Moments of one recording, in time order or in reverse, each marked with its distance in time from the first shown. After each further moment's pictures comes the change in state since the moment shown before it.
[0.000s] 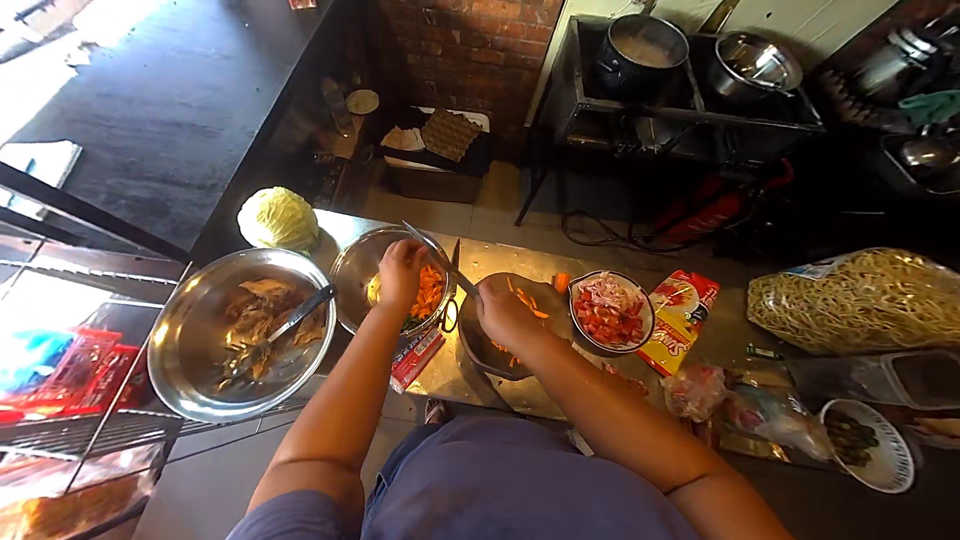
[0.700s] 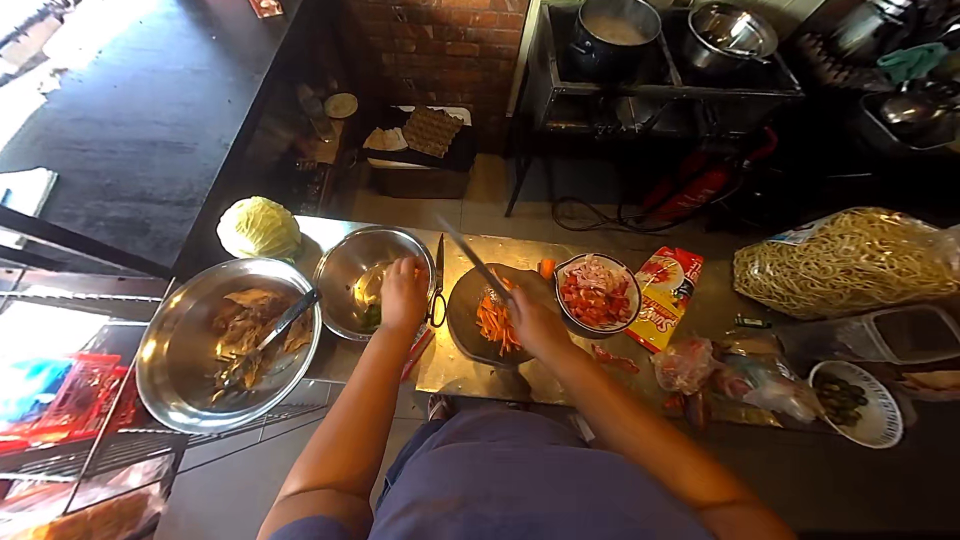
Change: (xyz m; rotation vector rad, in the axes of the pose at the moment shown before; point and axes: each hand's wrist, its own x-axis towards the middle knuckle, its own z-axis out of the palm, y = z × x) left_hand -0.046 0.040 0.020 0.281 -0.144 0.043; right_hand -0.038 0.093 0.024 0.130 0.157 0.120
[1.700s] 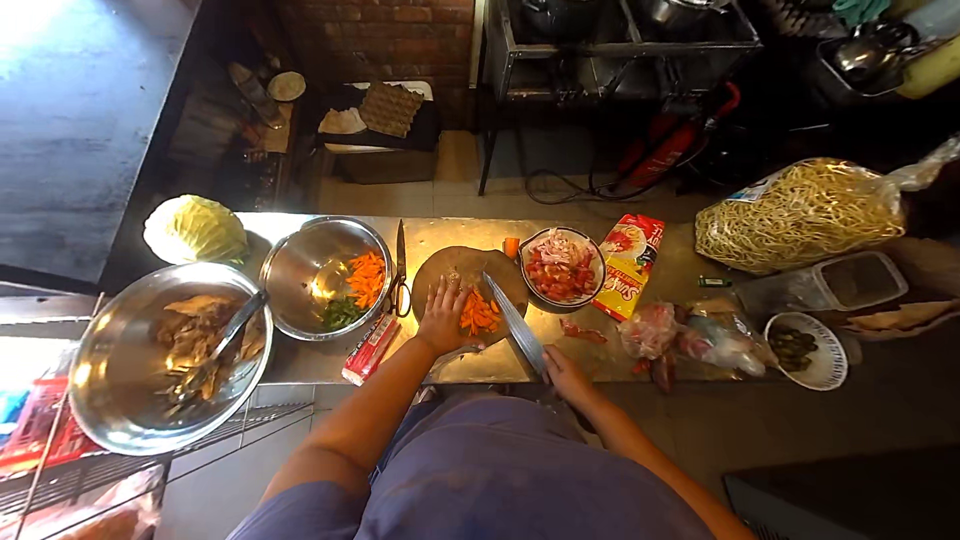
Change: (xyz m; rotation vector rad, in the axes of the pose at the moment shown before) left_hand -0.046 0.025 0.148 0.179 -0.564 0.306; right_hand -0.090 0.168 0.074 0.525 -0.176 0.275
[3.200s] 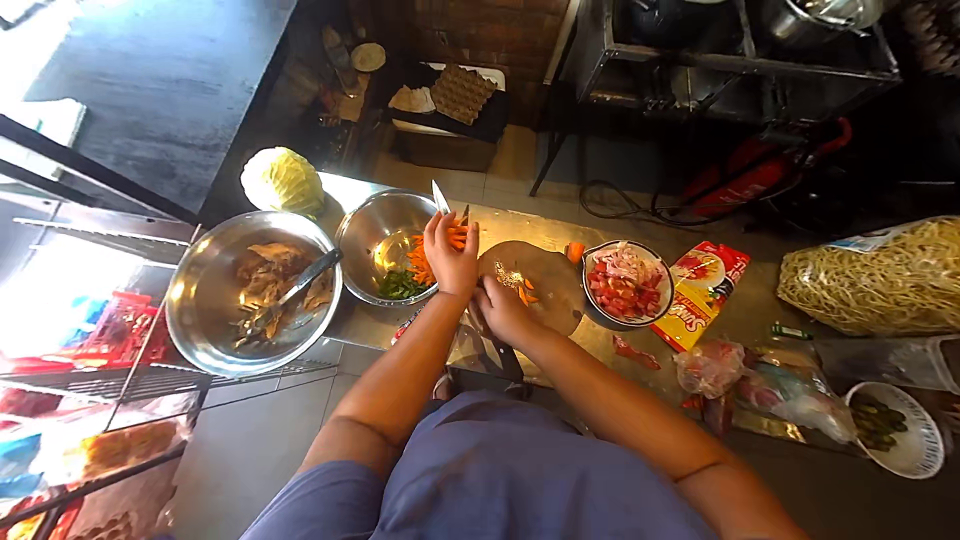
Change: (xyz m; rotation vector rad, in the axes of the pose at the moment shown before) left_hand -0.007 -0.032 -0.104 -0.640 1.059 -0.394; right_hand 0.030 -0.246 0.082 -0.254 -0.095 -0.478
